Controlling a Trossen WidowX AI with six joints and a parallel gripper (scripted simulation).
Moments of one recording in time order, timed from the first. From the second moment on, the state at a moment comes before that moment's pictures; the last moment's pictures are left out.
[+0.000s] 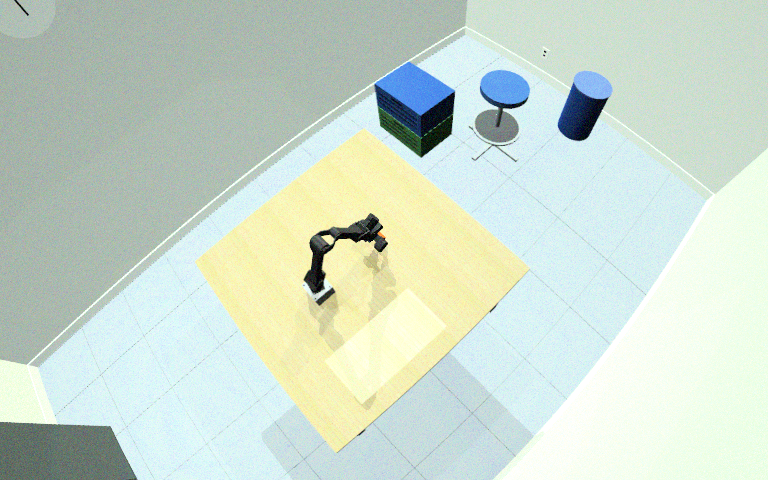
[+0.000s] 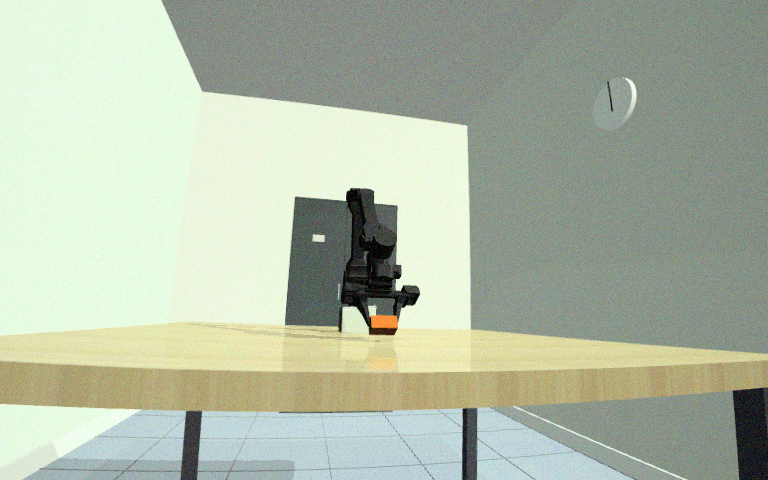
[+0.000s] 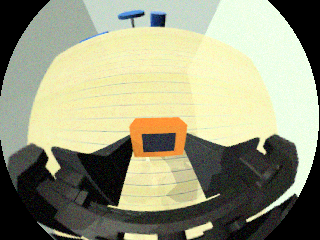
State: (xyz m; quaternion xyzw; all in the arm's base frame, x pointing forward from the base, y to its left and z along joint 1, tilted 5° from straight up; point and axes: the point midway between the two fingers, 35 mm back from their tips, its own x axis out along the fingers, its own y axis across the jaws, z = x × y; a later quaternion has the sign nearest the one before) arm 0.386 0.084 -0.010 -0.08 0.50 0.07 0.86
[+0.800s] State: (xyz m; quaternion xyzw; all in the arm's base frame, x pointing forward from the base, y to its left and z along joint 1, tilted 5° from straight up) arm 0.401 0.086 -0.031 -0.07 0.36 0.07 0.93
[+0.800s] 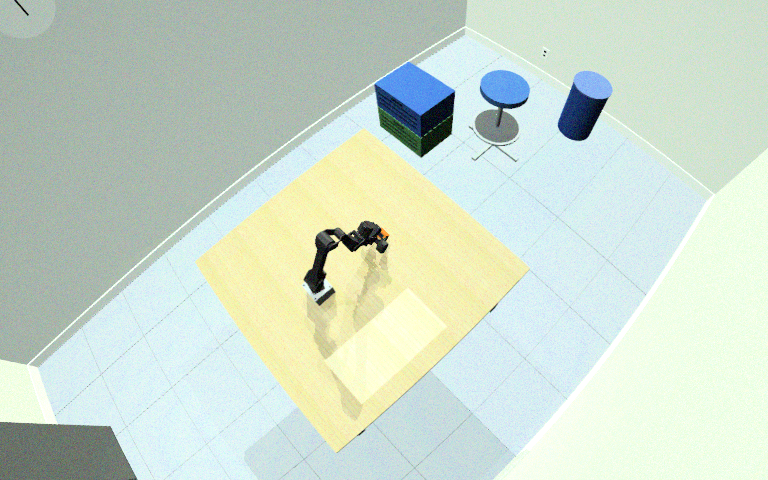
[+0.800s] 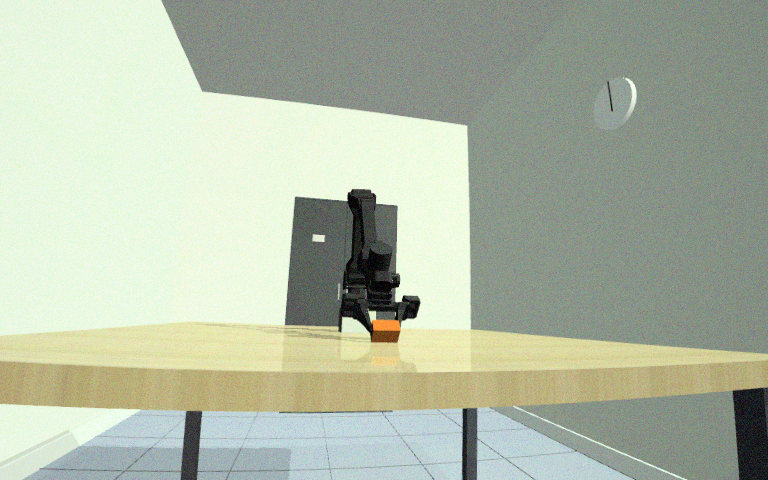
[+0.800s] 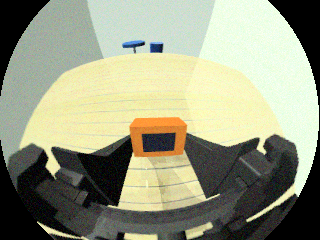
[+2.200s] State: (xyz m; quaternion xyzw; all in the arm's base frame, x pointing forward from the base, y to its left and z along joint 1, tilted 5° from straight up) arm 0.381 0.079 -0.035 -0.06 0.19 0.09 0.98
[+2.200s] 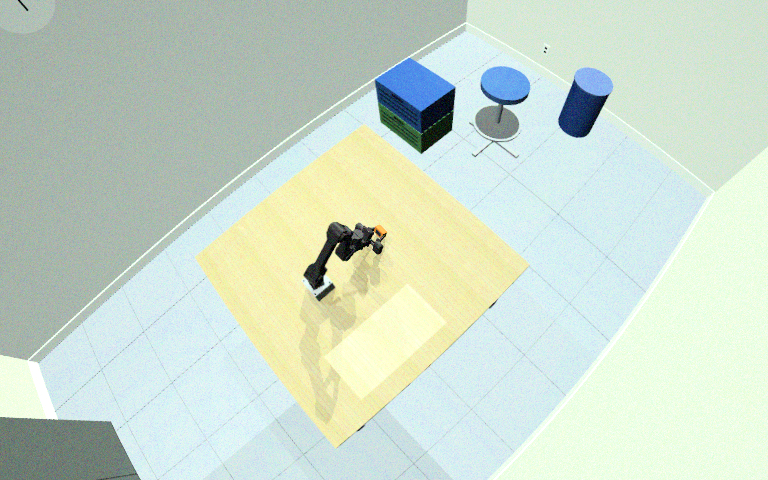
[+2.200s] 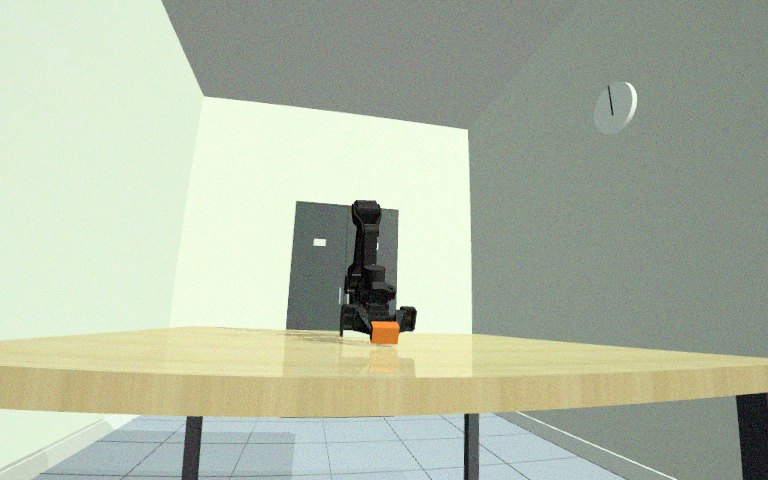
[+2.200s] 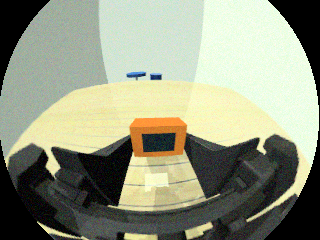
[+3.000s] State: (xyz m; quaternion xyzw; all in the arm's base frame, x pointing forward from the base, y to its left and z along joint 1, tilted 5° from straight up) arm 0.381 0.079 -0.035 -0.06 0.19 0.09 0.98
